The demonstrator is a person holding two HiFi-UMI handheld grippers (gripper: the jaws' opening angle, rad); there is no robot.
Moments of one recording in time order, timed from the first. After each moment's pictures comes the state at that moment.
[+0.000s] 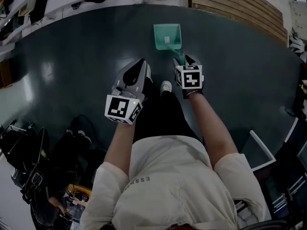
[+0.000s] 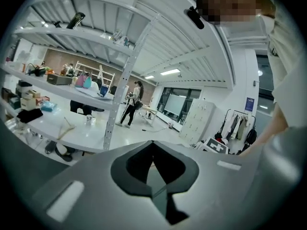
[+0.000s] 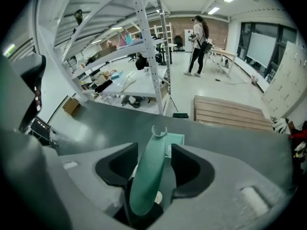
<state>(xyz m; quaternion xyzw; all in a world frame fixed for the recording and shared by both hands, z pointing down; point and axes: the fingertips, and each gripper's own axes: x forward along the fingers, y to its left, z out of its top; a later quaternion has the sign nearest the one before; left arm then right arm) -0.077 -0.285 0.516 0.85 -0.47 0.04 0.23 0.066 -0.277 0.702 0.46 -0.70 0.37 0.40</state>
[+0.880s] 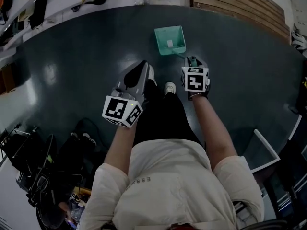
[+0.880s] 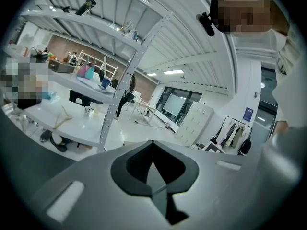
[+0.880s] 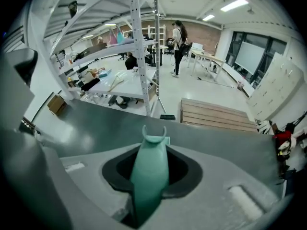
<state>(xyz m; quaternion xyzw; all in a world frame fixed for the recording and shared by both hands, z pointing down) -0.083 -0.296 0.522 0.84 -0.45 0.03 0.29 0.087 -0.289 0.698 0.53 -0.66 0.35 0.41</state>
